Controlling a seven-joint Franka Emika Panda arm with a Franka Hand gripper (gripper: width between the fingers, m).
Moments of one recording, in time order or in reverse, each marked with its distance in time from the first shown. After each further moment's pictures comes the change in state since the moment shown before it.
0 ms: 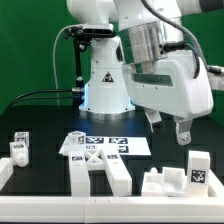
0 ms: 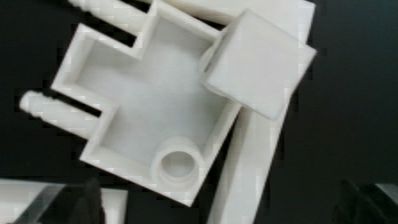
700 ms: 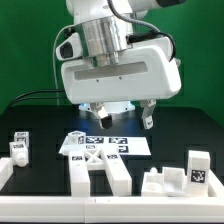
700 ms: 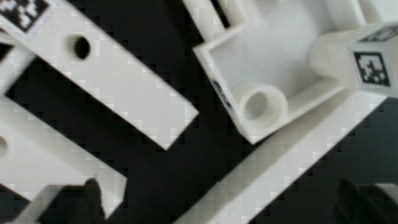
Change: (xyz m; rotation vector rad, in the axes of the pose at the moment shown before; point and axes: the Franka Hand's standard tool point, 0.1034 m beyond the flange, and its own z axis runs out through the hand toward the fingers) arm 0.042 0.051 -0.018 -0.010 0.022 -0.547
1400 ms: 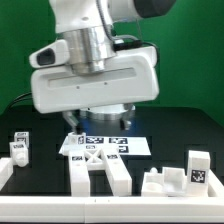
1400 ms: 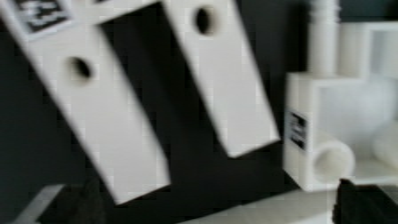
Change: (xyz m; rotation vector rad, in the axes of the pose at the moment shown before) arm 0.009 0.069 -0.001 -0.065 -0.032 -0.580
